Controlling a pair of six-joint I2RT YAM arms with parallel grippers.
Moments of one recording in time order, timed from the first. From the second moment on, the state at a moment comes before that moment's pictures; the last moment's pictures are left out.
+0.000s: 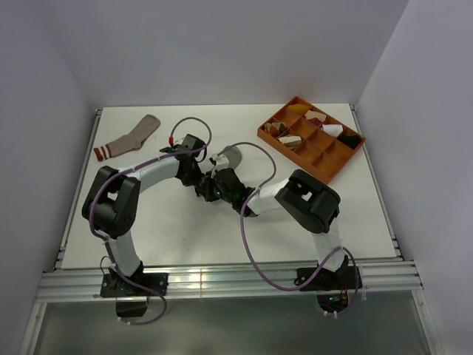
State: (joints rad) left arm -0.49 1.82 1.20 -0.52 -0.20 -0.86; right arm 0.89 2.01 0.98 0.60 0.07 0.55
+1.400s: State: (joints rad) left arm -0.36 1.61 0.69 0.18 0.04 -0.95; right arm 0.71 2.09 0.95 0.68 -0.34 1.01
